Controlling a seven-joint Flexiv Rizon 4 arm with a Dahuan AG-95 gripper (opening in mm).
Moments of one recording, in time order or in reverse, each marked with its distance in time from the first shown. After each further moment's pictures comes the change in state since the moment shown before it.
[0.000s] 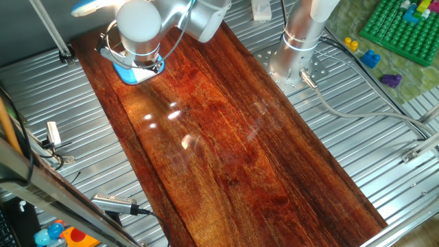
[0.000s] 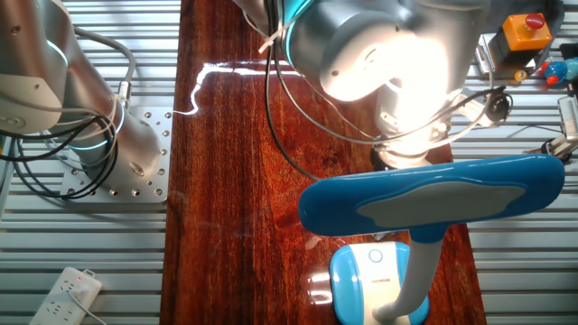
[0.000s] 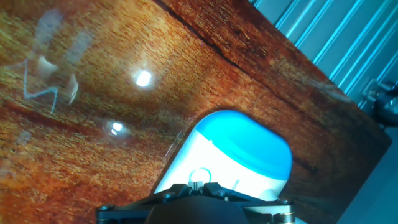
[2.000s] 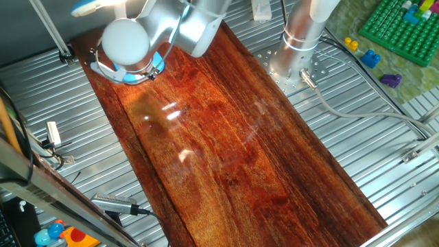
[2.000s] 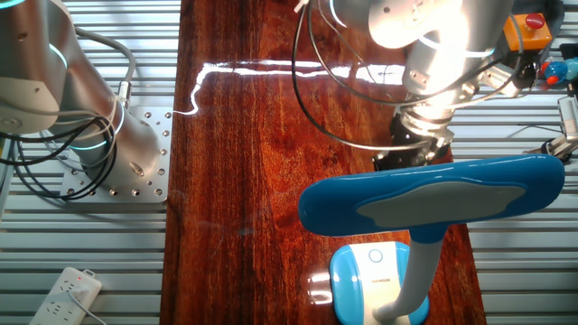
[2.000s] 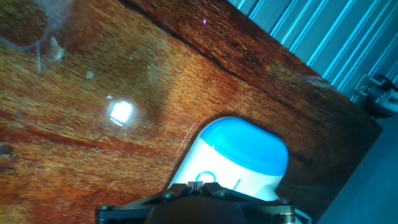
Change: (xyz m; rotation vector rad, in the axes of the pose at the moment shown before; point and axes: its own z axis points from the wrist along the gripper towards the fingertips) arm -0.024 0.005 -0.025 0.026 0.078 0.008
